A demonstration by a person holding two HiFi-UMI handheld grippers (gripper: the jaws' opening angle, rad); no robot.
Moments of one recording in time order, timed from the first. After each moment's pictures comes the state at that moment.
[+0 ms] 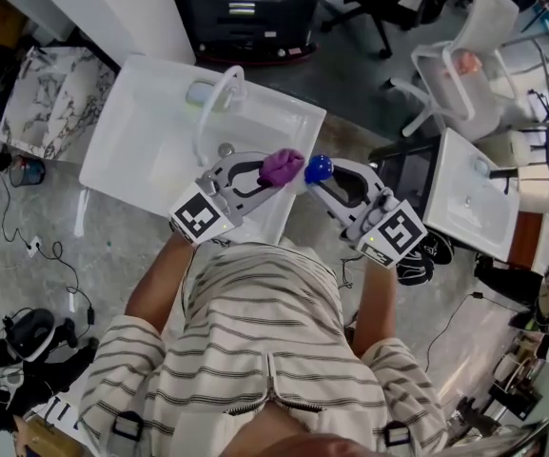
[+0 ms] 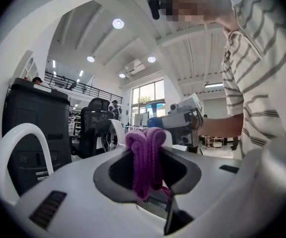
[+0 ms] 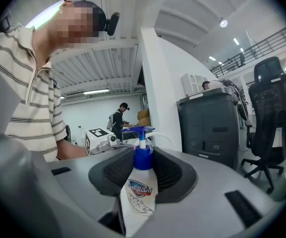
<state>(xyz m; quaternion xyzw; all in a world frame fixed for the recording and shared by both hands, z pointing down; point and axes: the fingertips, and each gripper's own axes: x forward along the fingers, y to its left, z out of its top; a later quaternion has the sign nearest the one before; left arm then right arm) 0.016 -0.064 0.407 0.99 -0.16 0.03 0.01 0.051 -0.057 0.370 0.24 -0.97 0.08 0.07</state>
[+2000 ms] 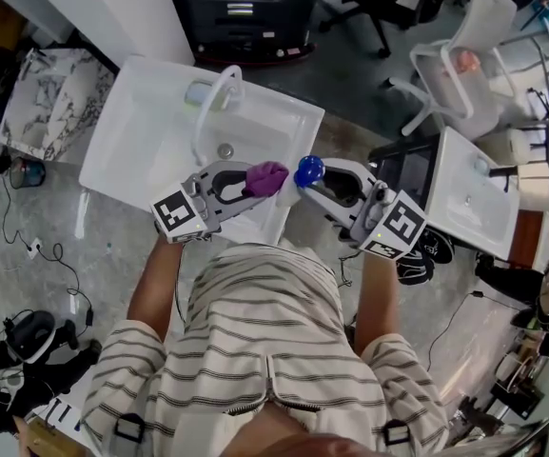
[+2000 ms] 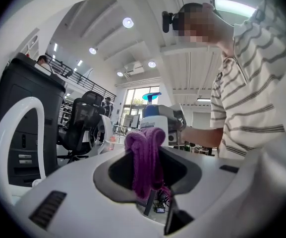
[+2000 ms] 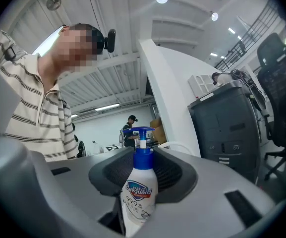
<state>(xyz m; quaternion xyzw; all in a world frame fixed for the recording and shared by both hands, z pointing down) -0.007 -0.041 0.417 0.99 -0.09 0.01 0.08 0.039 -0.045 0.346 0.16 -0.98 0.11 -0.02</state>
